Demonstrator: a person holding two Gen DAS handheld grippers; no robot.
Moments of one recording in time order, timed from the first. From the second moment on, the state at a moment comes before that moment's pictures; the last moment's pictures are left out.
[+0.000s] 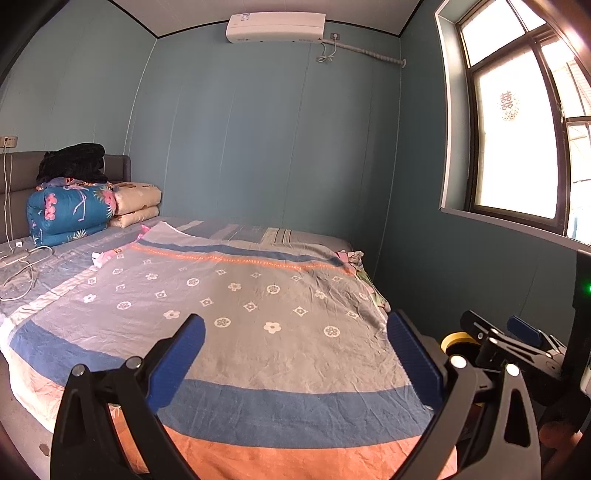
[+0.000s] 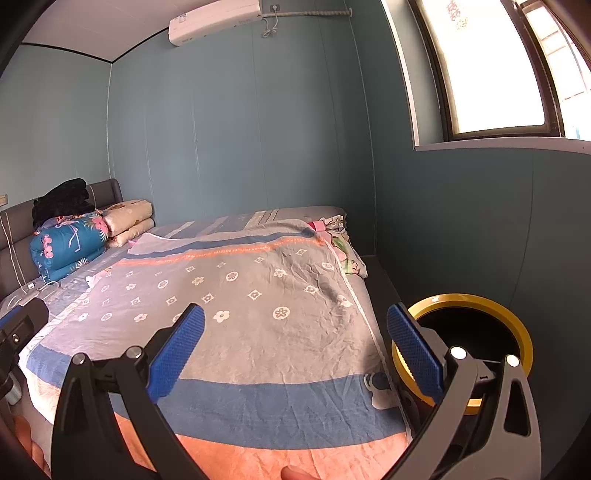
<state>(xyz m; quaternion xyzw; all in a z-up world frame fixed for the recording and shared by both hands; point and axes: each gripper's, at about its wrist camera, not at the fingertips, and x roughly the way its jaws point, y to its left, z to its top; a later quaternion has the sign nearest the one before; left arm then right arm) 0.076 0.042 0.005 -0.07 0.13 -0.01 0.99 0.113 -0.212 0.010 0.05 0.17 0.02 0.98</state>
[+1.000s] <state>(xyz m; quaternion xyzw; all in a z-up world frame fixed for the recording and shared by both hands) 0.079 0.037 0.000 -0.08 0.14 -0.03 0.99 0.113 -0.213 0.004 0.06 0.19 0.01 0.98</state>
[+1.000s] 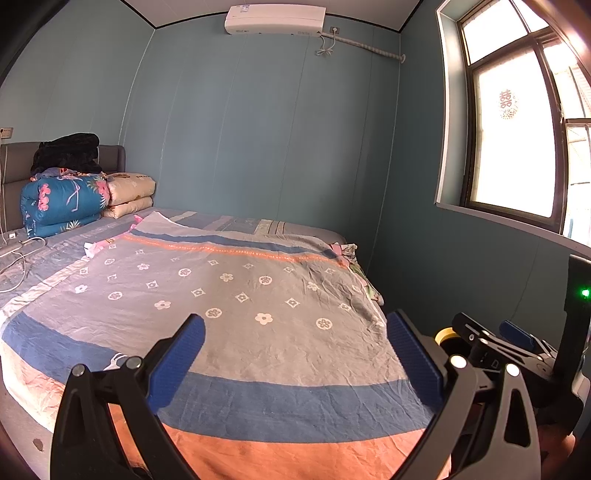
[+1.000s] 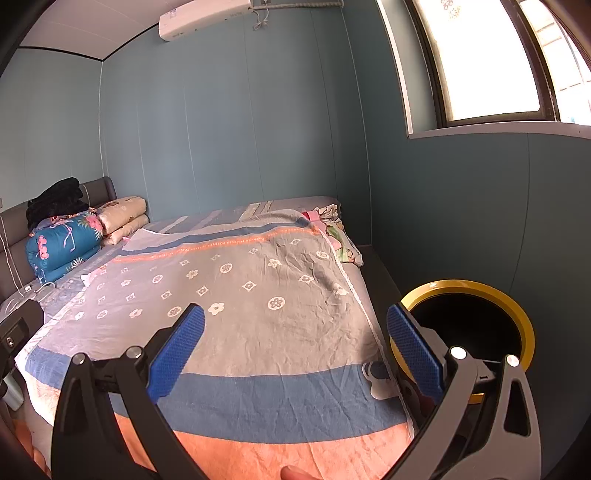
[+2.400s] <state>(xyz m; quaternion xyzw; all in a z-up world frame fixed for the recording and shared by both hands) 0.088 0.044 -0.008 -0.08 0.15 -0.04 0.98 0.120 -0.212 -0.011 0.07 0.21 0.00 0.98</state>
